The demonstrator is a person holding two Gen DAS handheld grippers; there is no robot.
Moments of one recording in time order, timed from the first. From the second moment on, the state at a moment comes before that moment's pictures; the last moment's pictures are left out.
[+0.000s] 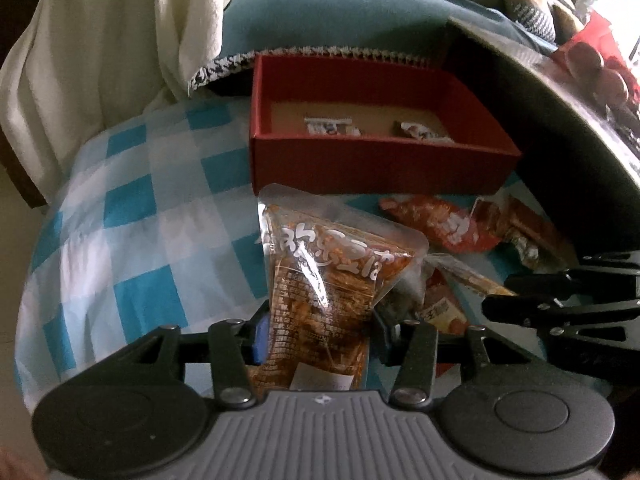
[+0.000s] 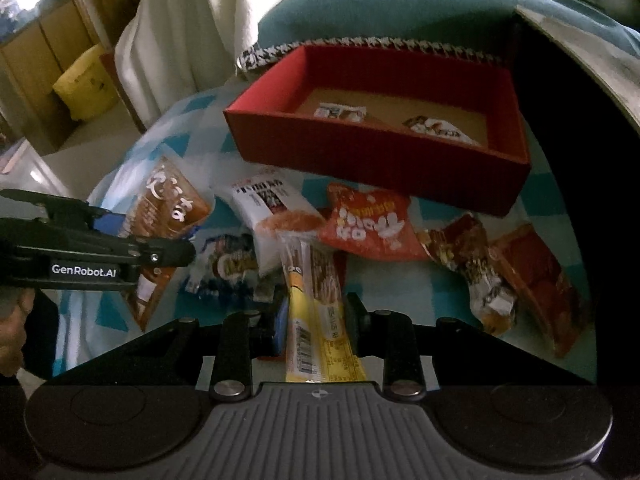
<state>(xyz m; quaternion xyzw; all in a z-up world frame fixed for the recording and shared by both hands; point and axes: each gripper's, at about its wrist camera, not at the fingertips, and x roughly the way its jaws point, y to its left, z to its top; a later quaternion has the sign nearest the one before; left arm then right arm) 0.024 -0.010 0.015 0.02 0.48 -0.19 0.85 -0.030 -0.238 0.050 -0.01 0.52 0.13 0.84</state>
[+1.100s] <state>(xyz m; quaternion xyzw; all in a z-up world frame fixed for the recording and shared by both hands) 0.050 -0.023 0.047 -0.02 0.44 -0.22 0.87 -0.010 -0.272 0.086 0.14 0.46 0.15 0.86</state>
